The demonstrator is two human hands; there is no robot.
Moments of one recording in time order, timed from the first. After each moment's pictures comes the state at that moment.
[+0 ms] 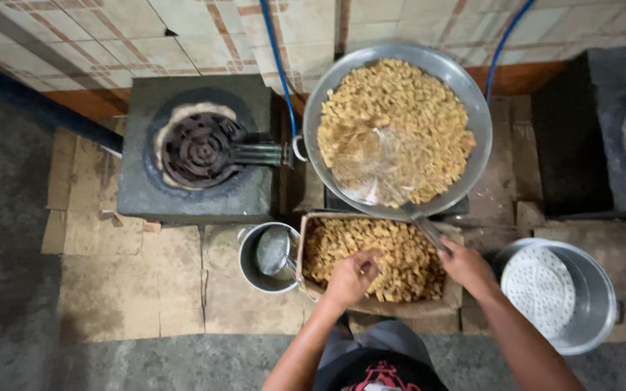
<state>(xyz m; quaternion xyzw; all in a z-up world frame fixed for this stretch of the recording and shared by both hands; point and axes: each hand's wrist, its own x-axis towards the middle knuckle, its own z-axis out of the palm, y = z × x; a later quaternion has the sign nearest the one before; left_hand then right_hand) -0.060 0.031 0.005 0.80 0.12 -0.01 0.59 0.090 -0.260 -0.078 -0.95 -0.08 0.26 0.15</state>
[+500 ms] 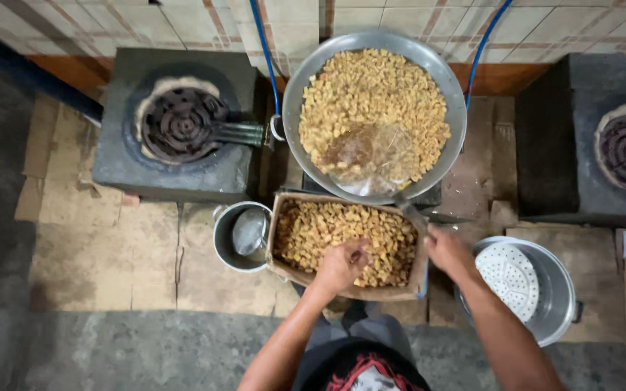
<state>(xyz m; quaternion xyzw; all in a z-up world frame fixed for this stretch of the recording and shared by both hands) -0.056 -0.046 0.006 0.82 0.15 -0.04 0.55 0.109 -0.326 -0.089 -0.94 -0.06 0.34 0.05</state>
